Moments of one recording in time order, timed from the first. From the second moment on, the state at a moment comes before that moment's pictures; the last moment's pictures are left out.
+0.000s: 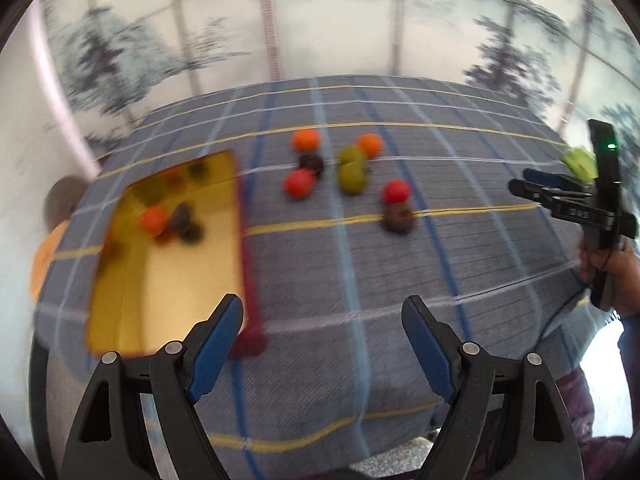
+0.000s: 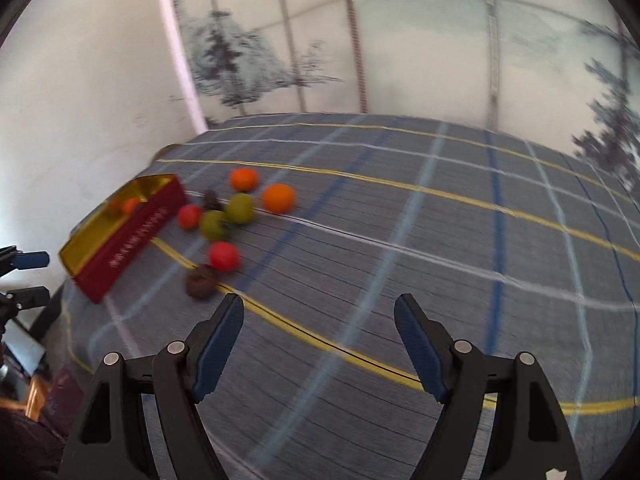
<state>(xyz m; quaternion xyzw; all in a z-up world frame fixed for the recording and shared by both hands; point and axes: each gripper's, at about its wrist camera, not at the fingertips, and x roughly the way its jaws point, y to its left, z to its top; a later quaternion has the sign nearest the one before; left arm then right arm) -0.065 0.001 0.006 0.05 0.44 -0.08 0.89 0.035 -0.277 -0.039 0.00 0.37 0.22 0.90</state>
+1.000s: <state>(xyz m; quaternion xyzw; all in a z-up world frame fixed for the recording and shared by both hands) 0.062 -0.075 -0.068 0.08 0.50 -0.19 0.84 0.030 -0.319 -0.055 0.07 0.35 0.25 0.90</state>
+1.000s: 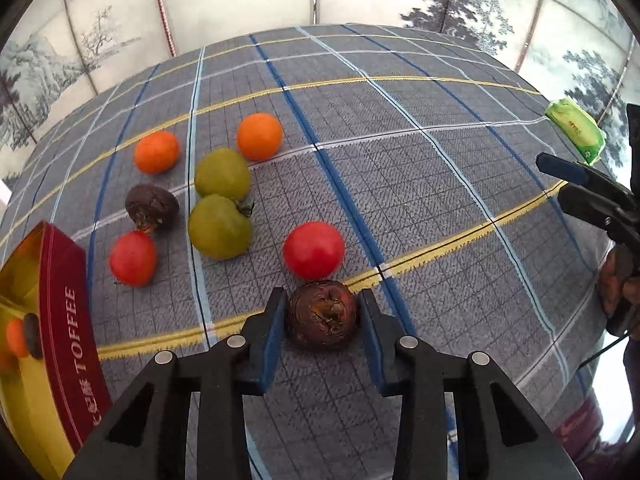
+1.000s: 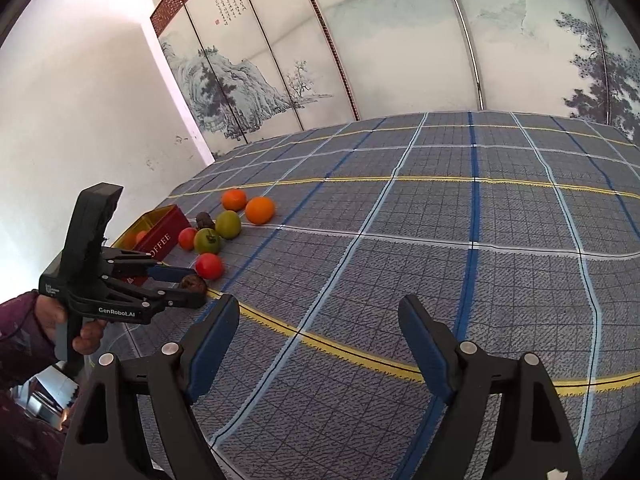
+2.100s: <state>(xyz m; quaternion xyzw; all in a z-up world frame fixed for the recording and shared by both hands) -0.019 -0.004 0.016 0.07 0.41 -0.02 0.91 0.050 -0.286 -0.079 -0.05 0.44 0.17 0.88</state>
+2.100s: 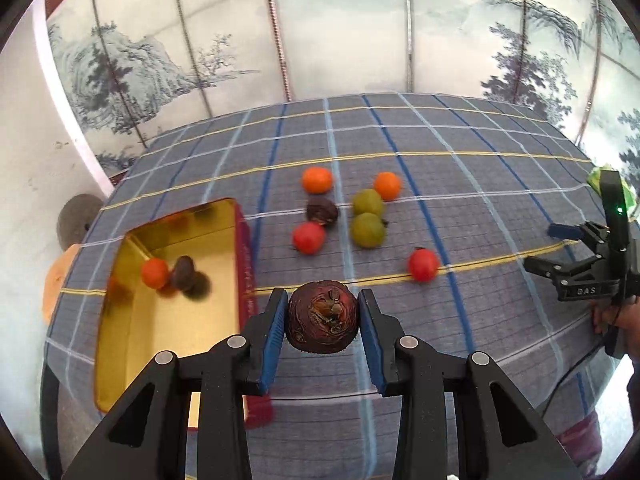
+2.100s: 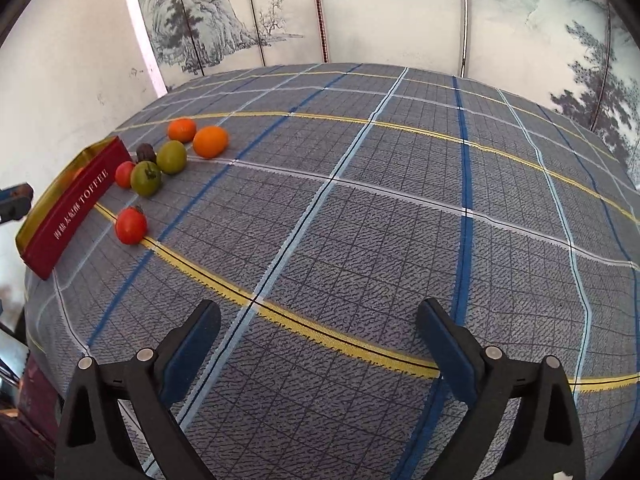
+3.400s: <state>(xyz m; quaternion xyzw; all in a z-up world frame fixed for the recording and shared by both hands) 0.015 0.126 -0.043 0.07 0.46 0.11 0.88 0.052 -0.277 -0.084 -0.08 0.45 0.14 0.88</state>
